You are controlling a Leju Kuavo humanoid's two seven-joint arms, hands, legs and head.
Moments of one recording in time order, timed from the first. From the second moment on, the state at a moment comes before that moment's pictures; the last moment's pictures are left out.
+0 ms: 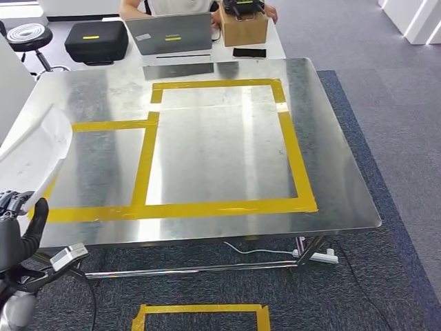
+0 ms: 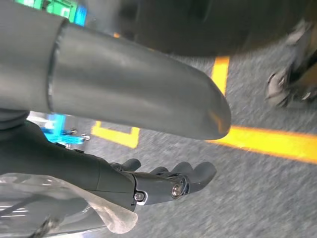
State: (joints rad) left arm 0.12 0.13 0.12 -1.82 -1.26 0.70 -0.34; right arm -0.10 0.09 1.56 -0.11 -1.37 -0.35 0.11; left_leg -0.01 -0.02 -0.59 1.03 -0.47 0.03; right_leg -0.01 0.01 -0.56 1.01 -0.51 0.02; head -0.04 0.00
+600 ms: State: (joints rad) left arm 0.04 0.21 -0.06 -1.59 -1.27 0.70 -0.21; right arm -0.11 0.09 1.56 -0.11 -1.34 -0.33 0.11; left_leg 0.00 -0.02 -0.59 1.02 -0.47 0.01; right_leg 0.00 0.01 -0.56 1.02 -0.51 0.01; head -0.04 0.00
